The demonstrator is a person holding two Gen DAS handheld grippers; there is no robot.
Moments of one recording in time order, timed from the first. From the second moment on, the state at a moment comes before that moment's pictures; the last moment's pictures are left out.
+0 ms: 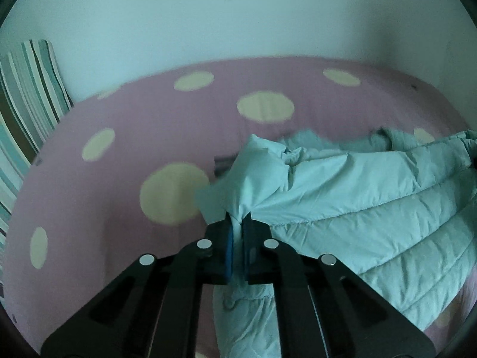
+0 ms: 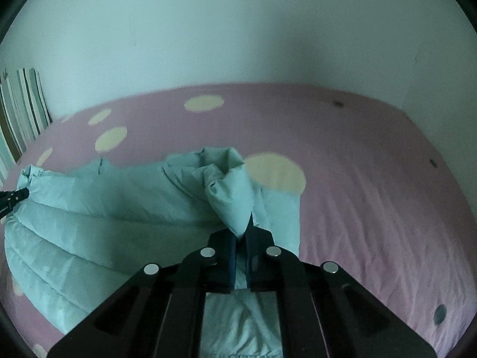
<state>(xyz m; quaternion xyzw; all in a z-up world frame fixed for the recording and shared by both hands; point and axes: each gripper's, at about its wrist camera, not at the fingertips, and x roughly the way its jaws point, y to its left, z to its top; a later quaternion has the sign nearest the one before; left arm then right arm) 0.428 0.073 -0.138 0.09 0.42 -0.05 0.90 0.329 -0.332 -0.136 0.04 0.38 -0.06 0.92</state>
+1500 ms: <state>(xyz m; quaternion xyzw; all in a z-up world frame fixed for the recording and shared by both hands) 0.498 0.061 -0.188 0.09 0.47 0.03 0.88 0.394 -0.324 -0.184 0.03 0.42 -0.10 0.90</state>
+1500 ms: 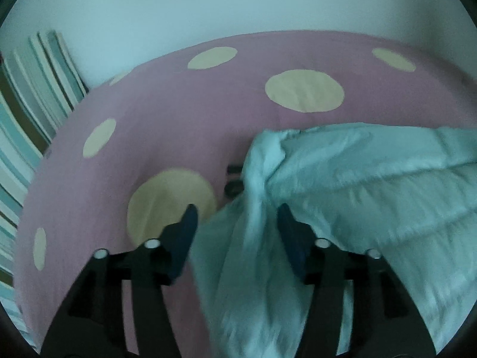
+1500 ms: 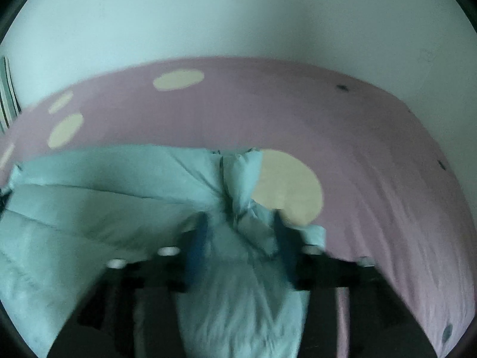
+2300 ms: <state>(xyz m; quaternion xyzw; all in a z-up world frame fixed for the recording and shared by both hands) 0.397 0.097 -0.225 -0.07 0.50 -0.05 0.86 0.299 -0.322 -0.232 0.11 0.46 -0.09 0.88</state>
